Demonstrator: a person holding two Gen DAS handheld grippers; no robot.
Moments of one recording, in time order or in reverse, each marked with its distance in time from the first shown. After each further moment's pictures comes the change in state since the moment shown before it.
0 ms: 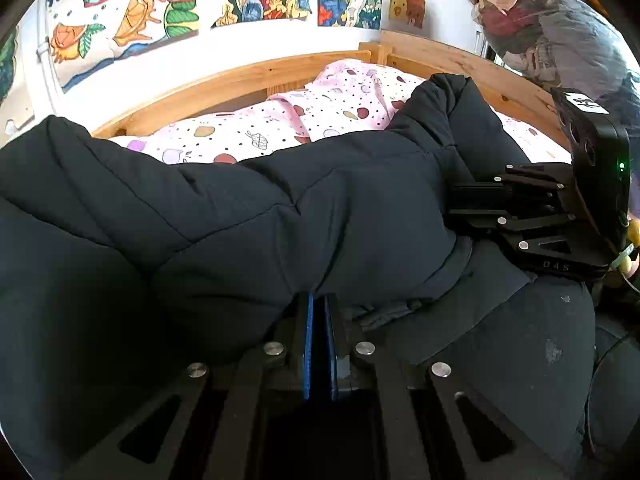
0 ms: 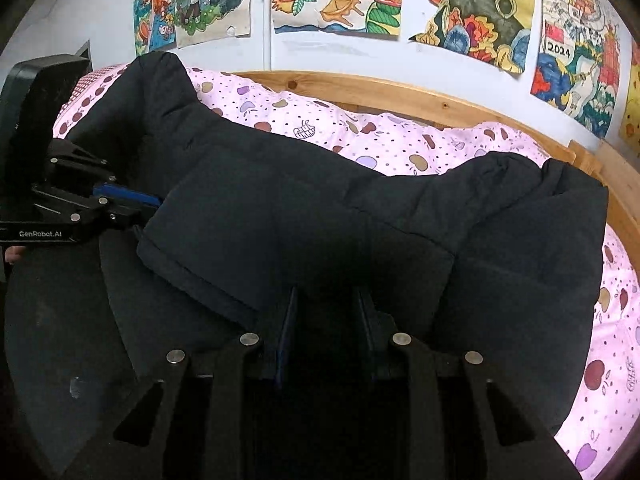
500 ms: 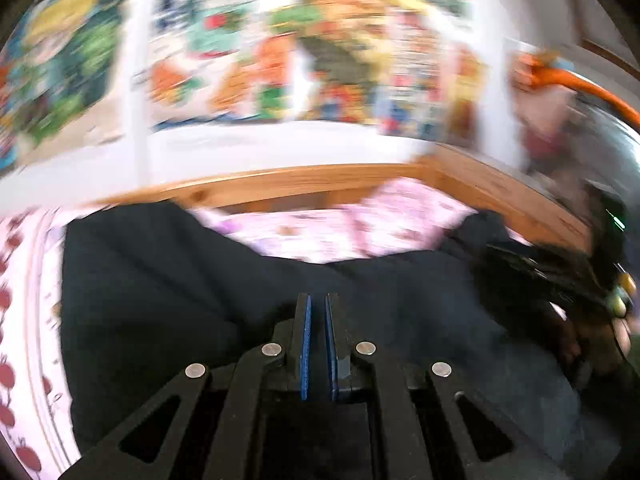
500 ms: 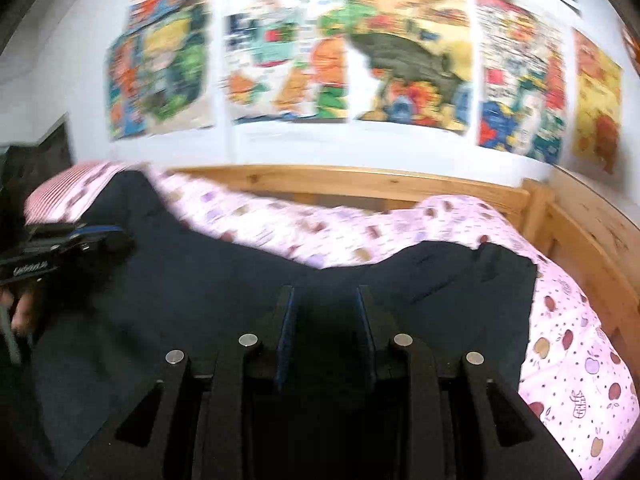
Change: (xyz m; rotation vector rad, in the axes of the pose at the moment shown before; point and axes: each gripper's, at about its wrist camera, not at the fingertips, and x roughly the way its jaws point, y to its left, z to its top) left arm -0.060 0.057 0.014 -0.285 -0.303 0.124; right arm -0.035 -0.041 0.041 0.204 -0.200 -0.111
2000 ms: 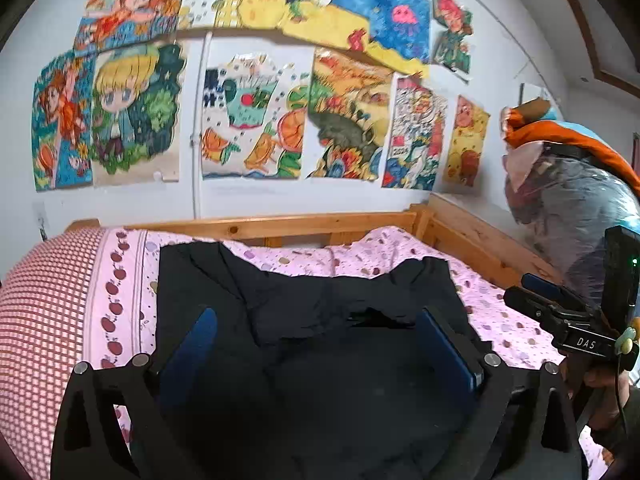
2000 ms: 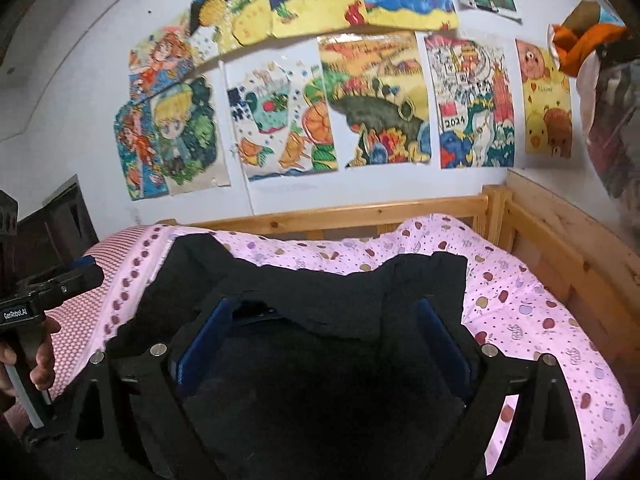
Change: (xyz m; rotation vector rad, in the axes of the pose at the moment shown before) left arm -0.187 -0.081 -0.010 -0.032 -0.147 0.071; right arm -0.189 0.013 -0.002 0.105 -0.118 0.062
